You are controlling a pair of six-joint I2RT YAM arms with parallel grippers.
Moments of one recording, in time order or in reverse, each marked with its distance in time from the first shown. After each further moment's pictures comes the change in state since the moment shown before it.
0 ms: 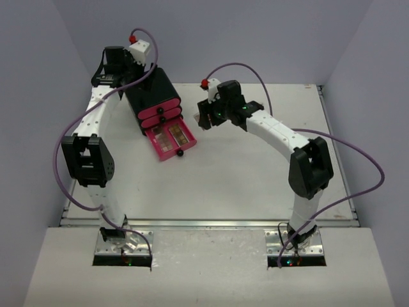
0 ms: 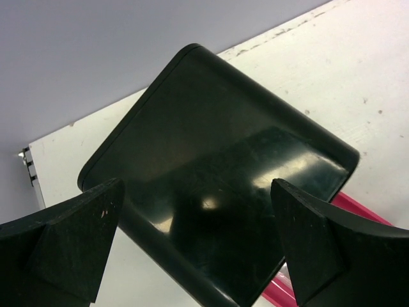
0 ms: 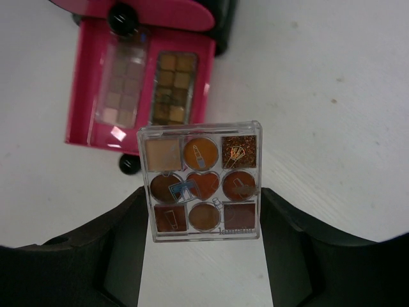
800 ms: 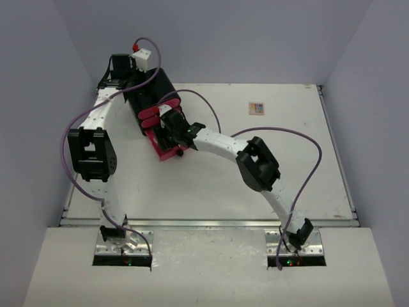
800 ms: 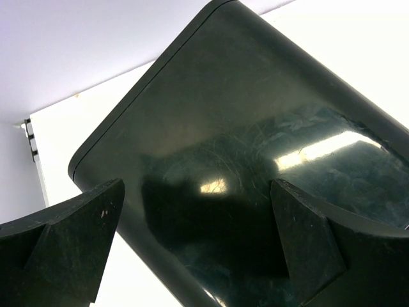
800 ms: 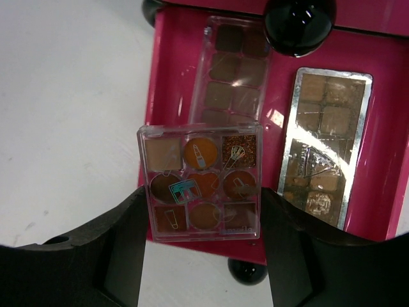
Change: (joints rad) left arm 0.000 0.088 -0.043 0.073 -0.122 0.011; right arm 0.329 0.486 0.376 0.080 0.243 0.211
